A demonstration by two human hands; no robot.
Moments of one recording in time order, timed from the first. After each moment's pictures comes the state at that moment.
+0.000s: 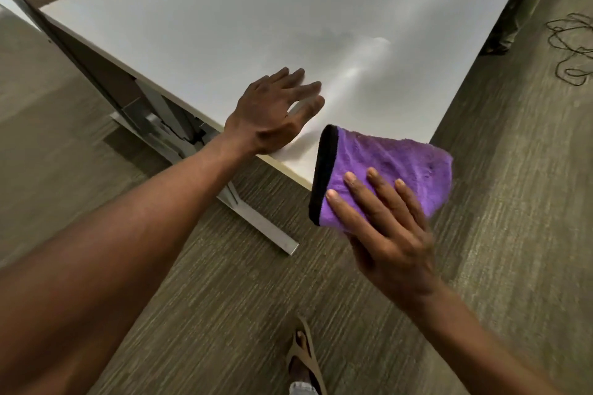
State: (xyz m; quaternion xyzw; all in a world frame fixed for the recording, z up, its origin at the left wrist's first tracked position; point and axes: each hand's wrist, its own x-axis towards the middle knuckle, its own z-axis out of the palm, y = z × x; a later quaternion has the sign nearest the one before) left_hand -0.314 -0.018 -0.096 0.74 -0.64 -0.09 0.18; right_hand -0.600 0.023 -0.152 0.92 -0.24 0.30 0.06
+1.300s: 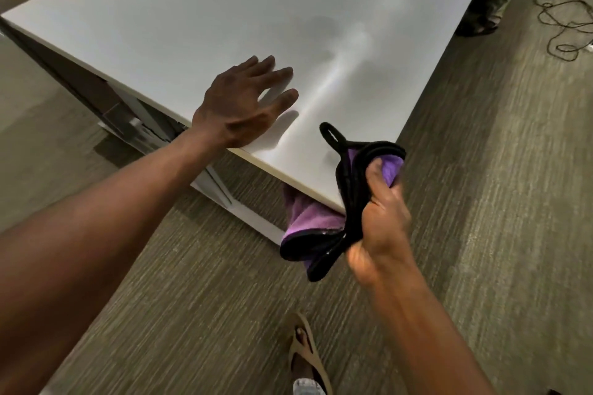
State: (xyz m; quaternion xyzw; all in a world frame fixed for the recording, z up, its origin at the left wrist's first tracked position) left_hand -0.318 -0.023 -0.097 0.76 -0.62 -0.08 0.16; right_hand -0.563 0.024 -0.123 0.21 -0.47 0.43 -0.74
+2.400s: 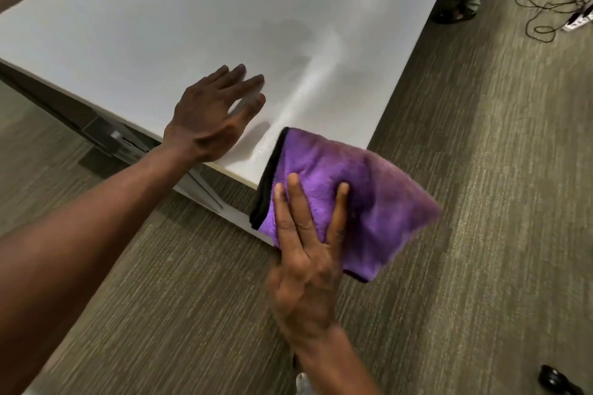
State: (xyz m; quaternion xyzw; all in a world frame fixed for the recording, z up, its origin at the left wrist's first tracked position) left_hand -0.314 -0.026 -0.101 0.75 -0.64 -0.07 0.18; right_hand -0.543 0.094 -0.154 0.80 -0.46 0.35 -0.13
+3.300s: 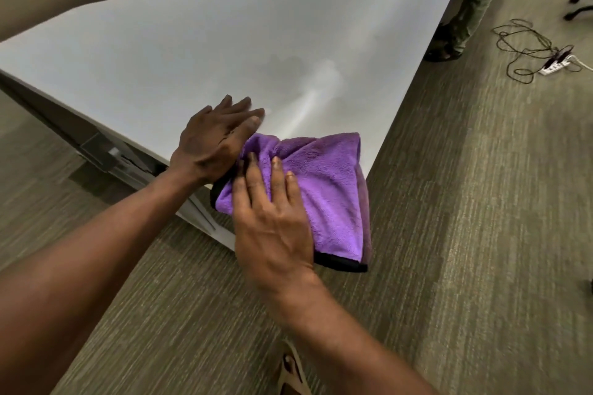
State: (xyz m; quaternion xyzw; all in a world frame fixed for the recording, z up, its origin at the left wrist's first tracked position) left_hand -0.308 -0.025 -0.100 0.74 -0.62 -0.13 0.24; right_hand -0.486 0.040 -0.106 0.89 -0.42 0.14 -0.04
